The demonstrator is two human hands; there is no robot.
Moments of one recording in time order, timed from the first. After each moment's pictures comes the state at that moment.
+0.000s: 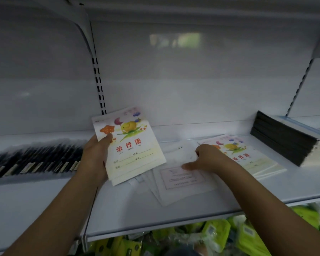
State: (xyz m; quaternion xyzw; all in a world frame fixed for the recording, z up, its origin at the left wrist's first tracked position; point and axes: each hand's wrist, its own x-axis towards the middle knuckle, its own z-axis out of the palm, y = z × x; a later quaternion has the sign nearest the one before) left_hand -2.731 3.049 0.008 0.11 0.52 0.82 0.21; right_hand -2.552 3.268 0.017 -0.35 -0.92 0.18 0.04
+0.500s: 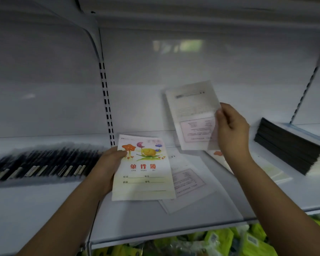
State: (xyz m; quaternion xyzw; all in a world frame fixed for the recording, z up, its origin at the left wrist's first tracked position) left_hand -2.727 3.052 0.004 0.13 0.60 0.73 0.30; right_hand -2.548 3.270 0.063 -0.18 -0.75 0.32 0.55
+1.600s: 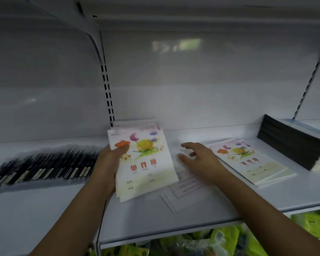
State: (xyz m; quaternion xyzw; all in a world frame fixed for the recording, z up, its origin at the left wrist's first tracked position) left_hand -2.729 3.048 0.003 0.15 0.53 0.79 0.26; right_hand -2.573 3.245 0.001 -0.25 -0.90 0.28 0.22
